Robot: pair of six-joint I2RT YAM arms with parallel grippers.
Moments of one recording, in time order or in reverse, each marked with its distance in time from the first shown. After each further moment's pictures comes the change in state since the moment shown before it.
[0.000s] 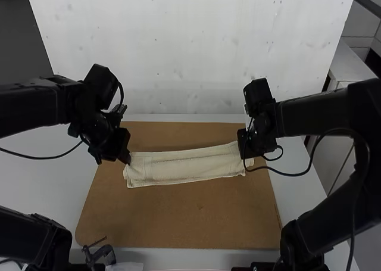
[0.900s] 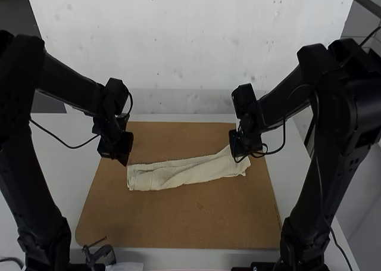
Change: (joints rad) left arm 0.134 0.497 0.107 0.260 -0.124 0.031; right arm 0.013 0.334 0.100 0.214 0.042 0.032
